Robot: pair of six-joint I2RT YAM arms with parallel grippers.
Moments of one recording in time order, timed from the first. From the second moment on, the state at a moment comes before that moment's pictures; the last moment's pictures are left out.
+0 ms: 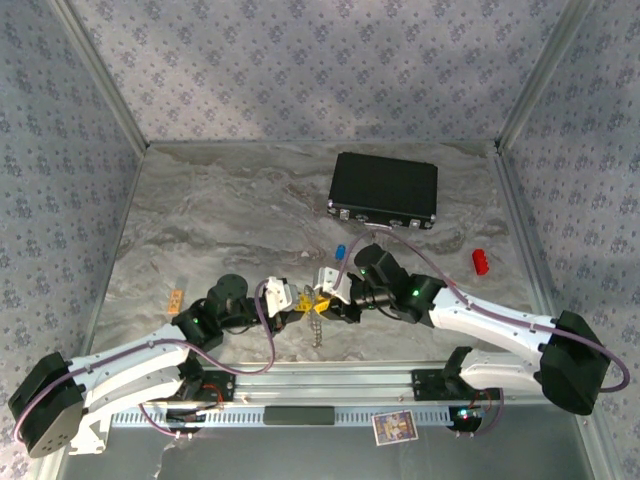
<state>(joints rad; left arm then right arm) -0.90 0.84 0.28 0.26 0.42 0.15 0.92 1.15 0.68 -0.16 -0.46 -0.33</state>
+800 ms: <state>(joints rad) -0.89 0.80 0.29 0.16 0.45 0.19 0.92 1.16 0.73 -0.26 -0.50 -0.37</state>
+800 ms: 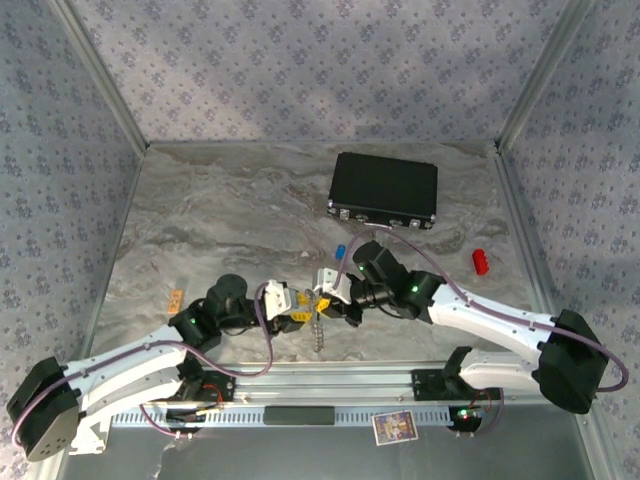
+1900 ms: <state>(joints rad) -0.89 0.82 0.28 0.18 0.46 0.21 0.92 1.12 0.70 -0.26 -0.47 -0.36</state>
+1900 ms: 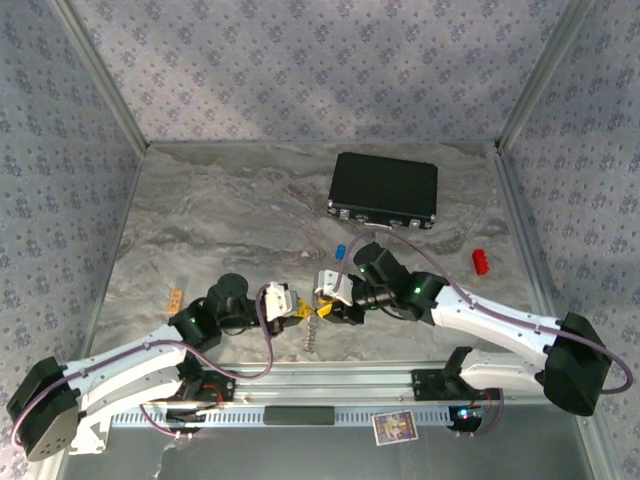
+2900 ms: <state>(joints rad) -0.90 0.87 0.35 0.12 0.47 0.22 0.91 1.13 0.75 -0.30 -0.53 -0.38</state>
